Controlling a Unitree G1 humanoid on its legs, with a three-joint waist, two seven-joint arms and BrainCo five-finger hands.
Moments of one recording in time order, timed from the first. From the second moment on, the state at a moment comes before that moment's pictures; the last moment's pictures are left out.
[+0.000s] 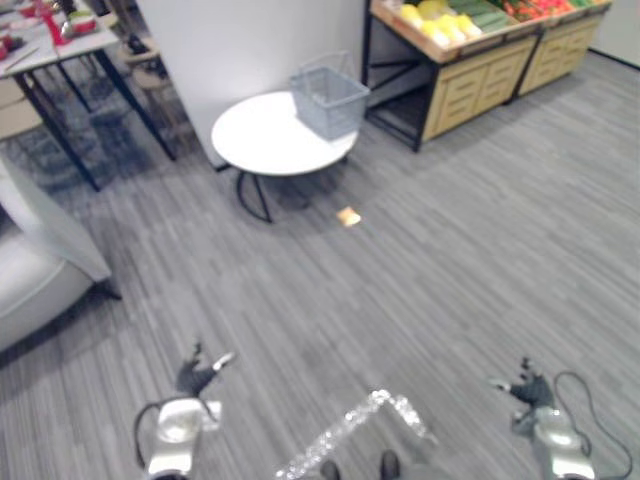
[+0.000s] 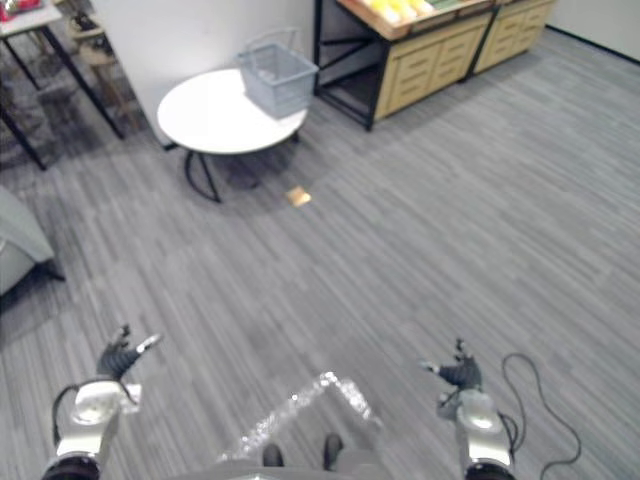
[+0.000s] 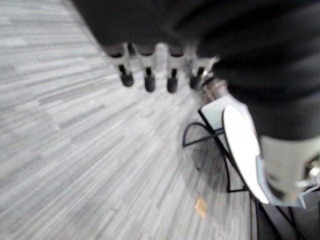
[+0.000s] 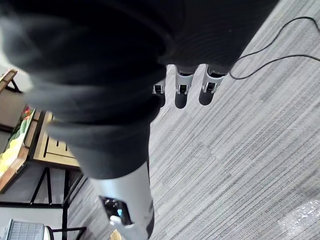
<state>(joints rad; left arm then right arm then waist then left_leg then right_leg) -0.01 0.35 0.21 0.71 0.02 -0.12 0.12 0.01 -0.27 -0.23 0.71 0.04 -0.08 -0.04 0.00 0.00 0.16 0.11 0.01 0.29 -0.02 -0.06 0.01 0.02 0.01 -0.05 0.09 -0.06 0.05</state>
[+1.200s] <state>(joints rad) 0.11 0.21 0.17 0.72 0.00 -0.11 0.10 -0.22 -0.27 -0.10 0.46 0.00 -0.09 -0.10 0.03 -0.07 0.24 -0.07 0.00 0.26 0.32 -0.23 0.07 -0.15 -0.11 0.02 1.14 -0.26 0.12</state>
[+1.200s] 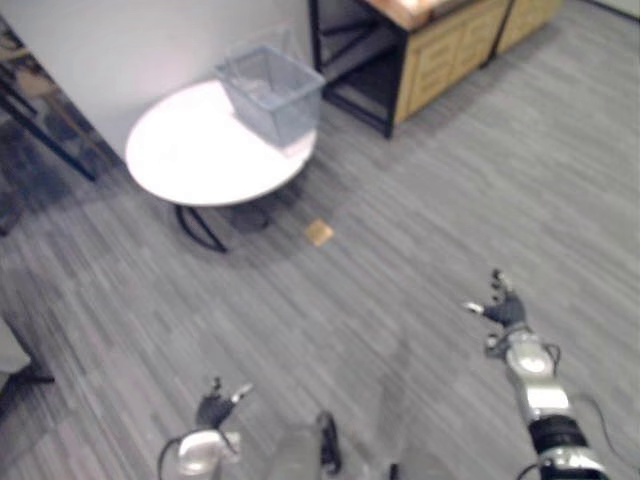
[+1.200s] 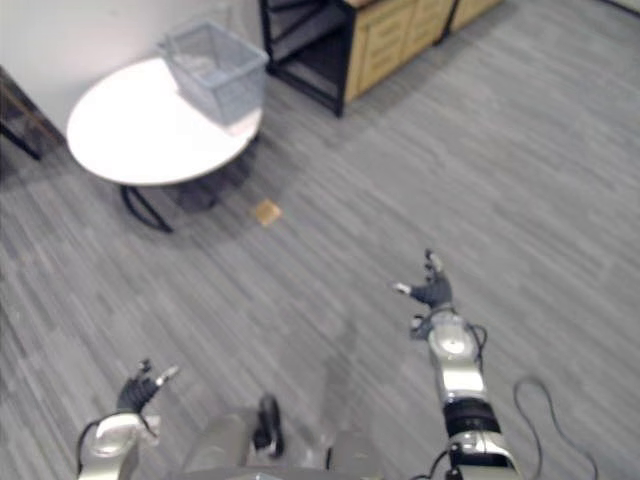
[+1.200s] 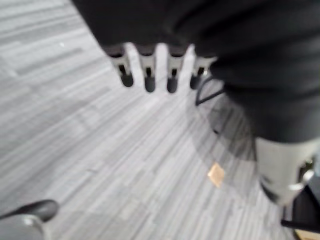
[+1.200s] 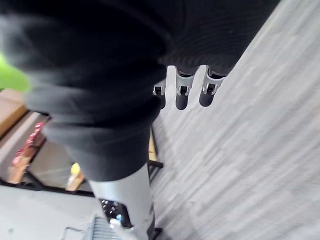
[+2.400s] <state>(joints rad) 0.09 0.18 0.03 0.87 0.02 -0.13 0.08 -0.79 -0.54 0.04 0.56 -0.40 -0.02 -0.27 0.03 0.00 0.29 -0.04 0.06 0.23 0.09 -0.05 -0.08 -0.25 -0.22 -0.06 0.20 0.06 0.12</state>
